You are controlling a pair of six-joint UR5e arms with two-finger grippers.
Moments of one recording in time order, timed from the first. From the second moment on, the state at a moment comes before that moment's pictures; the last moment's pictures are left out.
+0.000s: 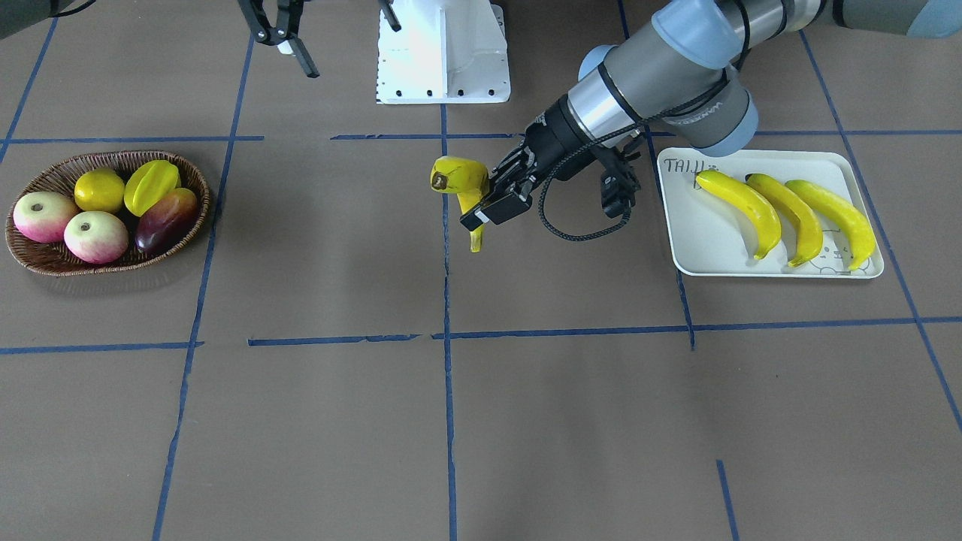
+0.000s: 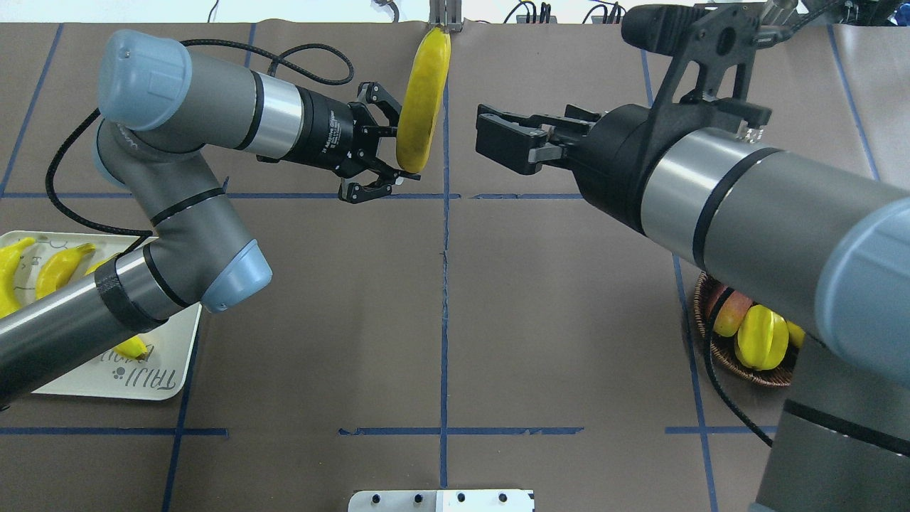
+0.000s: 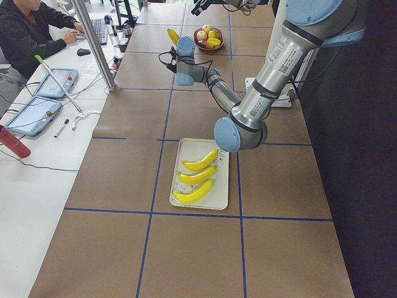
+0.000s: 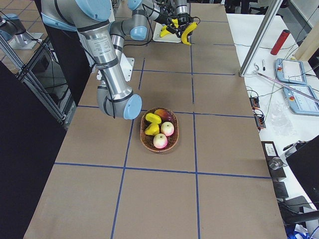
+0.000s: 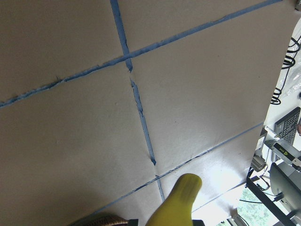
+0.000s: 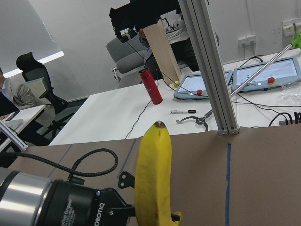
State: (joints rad) left arm -0.76 -2.18 -1.61 -2.47 -2.14 -2.57; right arm 0.52 -1.05 2.36 -1.46 1.32 1.11
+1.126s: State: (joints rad) left arm -0.80 -1.88 -1.83 -2.18 -2.08 -1.67; right arm 1.03 -1.13 2.36 -1.88 2.01 0.79
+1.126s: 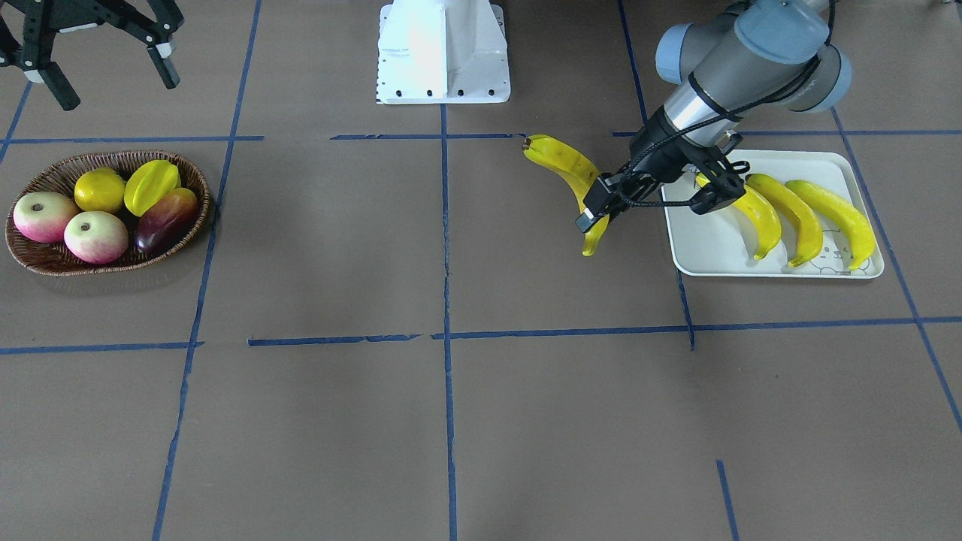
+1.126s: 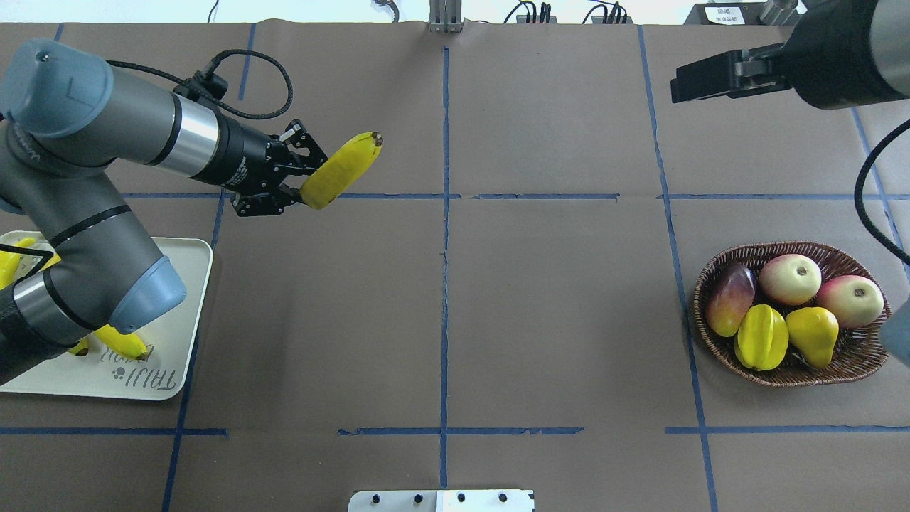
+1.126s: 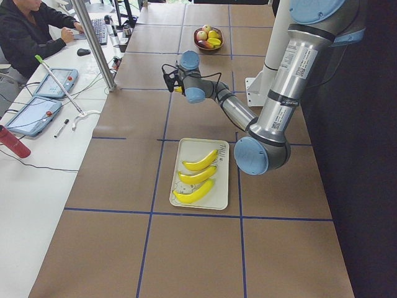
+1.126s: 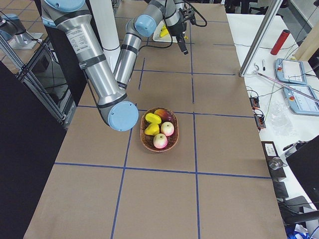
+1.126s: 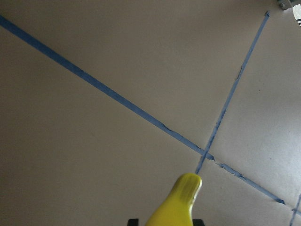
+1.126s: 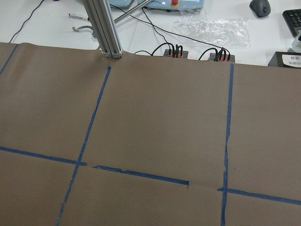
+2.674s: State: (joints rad) left arm -0.64 -1.47 -1.82 -2.18 -1.56 -1.26; right arm 1.10 -1.22 2.31 -1.88 2.12 0.71
